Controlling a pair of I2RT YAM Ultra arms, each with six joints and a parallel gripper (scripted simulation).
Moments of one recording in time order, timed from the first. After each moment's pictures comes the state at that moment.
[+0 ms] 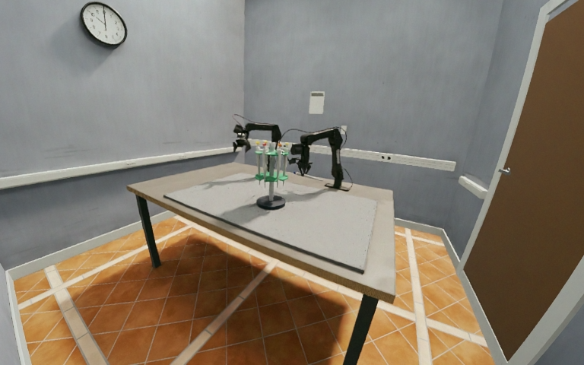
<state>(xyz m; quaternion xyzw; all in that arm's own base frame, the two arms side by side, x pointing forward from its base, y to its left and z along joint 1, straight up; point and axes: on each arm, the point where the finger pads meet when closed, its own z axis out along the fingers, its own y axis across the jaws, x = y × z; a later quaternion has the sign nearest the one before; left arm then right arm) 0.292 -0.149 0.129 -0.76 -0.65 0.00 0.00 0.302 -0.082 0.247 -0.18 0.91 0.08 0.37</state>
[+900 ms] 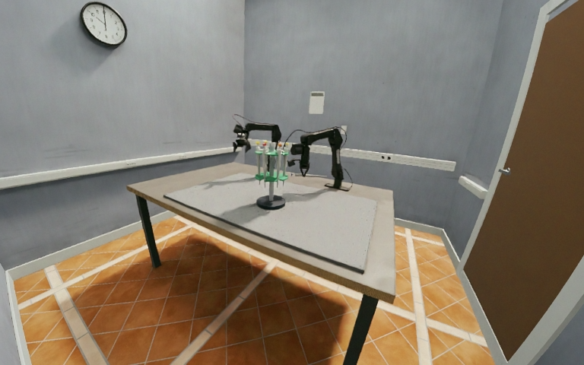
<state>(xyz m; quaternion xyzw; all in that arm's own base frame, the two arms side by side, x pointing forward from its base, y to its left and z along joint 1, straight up) 0.291 -0.149 0.129 -0.48 -0.88 0.00 0.00 0.302 -0.082 0.247 -0.18 0.91 0.08 0.37</state>
